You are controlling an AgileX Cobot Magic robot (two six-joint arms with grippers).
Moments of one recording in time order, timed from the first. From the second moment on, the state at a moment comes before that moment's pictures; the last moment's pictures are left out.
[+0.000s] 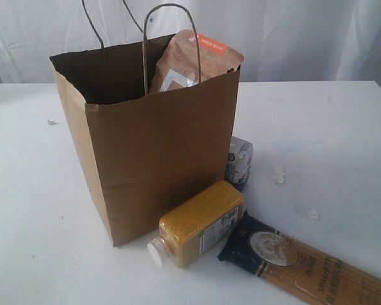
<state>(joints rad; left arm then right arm) -0.16 0.06 -0.06 0.66 0.43 -0.81 -0.44 1.62 -1.00 0.50 0.72 -0.47</state>
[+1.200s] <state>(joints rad) -0.16 0.06 -0.06 0.66 0.43 -0.81 0.18 1.90 -1.15 0.07 0.76 -0.26</state>
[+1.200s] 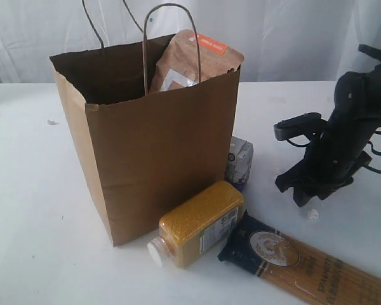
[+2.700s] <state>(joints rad) -0.16 0.06 -0.06 0.66 0.43 -0.81 0.35 1.18 -1.15 0.86 1.03 -0.56</state>
